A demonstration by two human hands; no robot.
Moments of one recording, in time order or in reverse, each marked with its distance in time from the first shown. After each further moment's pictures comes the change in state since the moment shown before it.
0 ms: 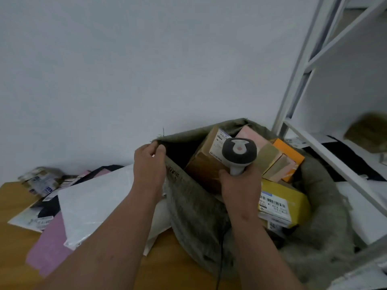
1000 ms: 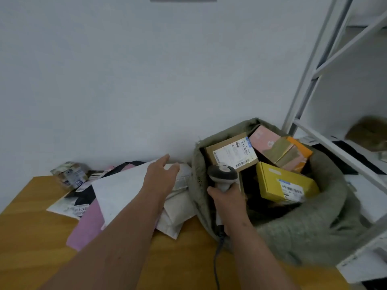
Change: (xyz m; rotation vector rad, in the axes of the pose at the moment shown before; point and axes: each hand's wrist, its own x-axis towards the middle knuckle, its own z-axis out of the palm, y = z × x) left_hand -0.029 -0.031 -0.113 0.223 -0.199 -0.003; right_hand -0.124 -0.019 0.042 0.076 -0.314 0.297
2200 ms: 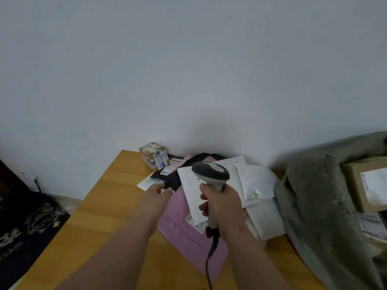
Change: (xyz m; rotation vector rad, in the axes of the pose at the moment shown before) left_hand 0.037 -0.166 -0.220 -0.109 0.248 -0.448; right_hand -0.057 -0.019 0.263 -0.009 -0.386 0.002
